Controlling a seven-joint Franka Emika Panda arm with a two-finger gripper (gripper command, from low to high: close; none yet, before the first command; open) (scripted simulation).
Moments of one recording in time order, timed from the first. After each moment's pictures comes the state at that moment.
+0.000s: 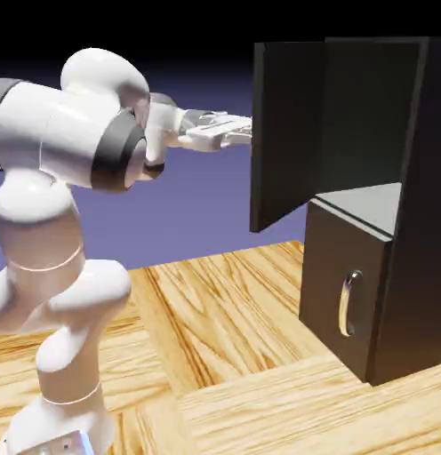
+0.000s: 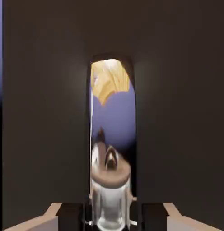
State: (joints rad) arm 1.54 -0.49 -0.59 -2.33 -1.64 1.03 -0.40
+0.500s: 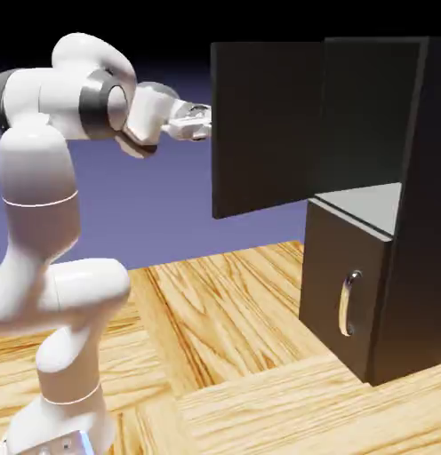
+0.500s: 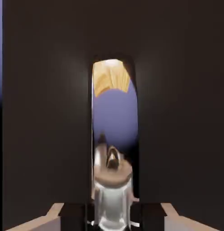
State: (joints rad) arm 1.57 0.05 -0.66 -1.86 -1.25 0.87 -0.35
